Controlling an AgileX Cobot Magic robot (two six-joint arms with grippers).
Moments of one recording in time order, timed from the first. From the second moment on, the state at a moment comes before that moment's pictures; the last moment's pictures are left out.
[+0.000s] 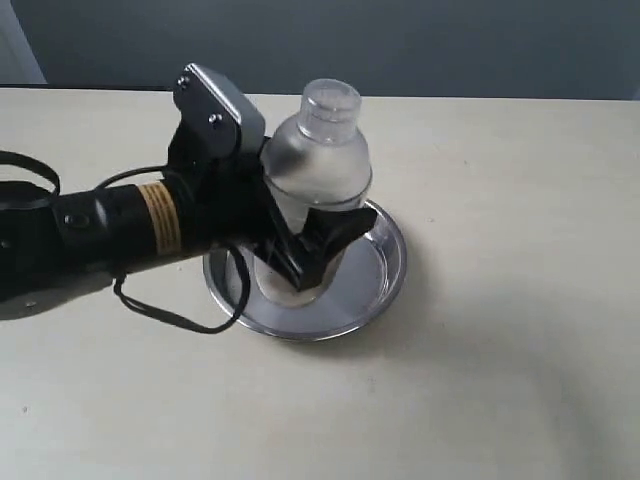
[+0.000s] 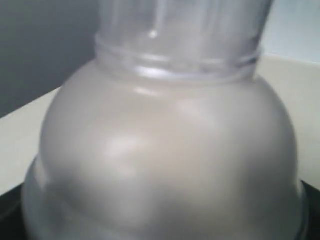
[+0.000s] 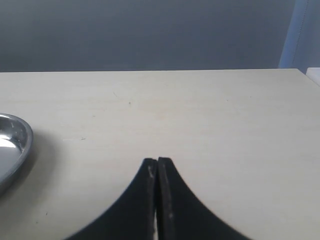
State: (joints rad) left arm -0.52 1.53 -0.63 0.55 -0.66 -0.39; right arm 0.00 0.00 0.00 0.07 0.32 -0.03
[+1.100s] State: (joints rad) left arm -0.55 1.49 -0.79 0.27 -0.38 -0.29; right arm 0.00 0.00 0.00 0.07 0.32 -0.03
